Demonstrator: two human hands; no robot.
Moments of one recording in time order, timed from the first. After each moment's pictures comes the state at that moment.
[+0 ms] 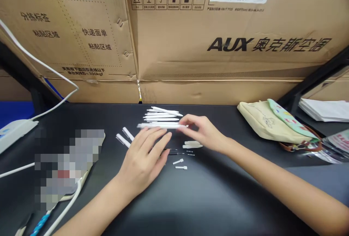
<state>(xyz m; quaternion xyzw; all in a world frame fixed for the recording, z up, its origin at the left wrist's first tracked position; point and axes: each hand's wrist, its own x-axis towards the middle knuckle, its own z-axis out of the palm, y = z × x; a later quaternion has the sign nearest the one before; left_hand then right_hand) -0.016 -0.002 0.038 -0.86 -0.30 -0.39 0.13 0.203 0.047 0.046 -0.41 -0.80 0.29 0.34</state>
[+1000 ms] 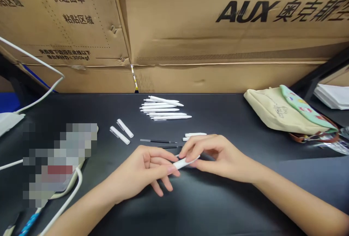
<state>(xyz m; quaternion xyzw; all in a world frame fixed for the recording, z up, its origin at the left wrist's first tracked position) -0.008 -0.010 0.050 -0.47 -0.42 -0.17 -0.76 0.212 -0.010 0.040 -0.33 -0.70 0.55 0.32</state>
